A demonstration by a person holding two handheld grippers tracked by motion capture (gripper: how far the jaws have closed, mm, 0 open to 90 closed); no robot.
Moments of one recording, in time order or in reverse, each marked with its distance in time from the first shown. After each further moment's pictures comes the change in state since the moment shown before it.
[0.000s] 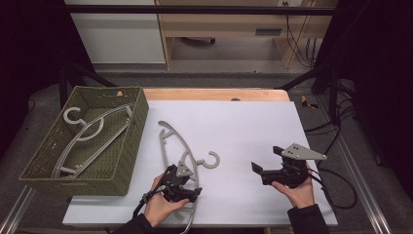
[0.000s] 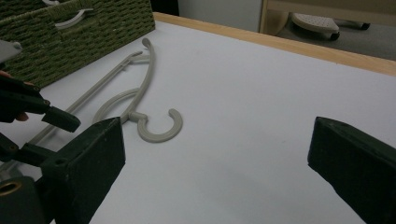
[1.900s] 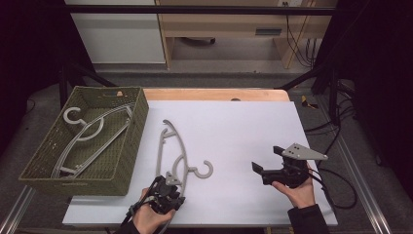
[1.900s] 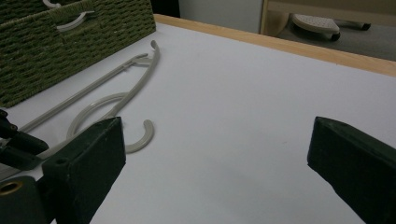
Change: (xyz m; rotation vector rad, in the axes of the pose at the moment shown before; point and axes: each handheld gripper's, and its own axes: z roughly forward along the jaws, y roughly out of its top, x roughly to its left) left arm 0.003 -0.032 -0.024 0.140 0.034 -0.062; right arm -0.001 0.000 -0.001 -0.003 0.004 0.003
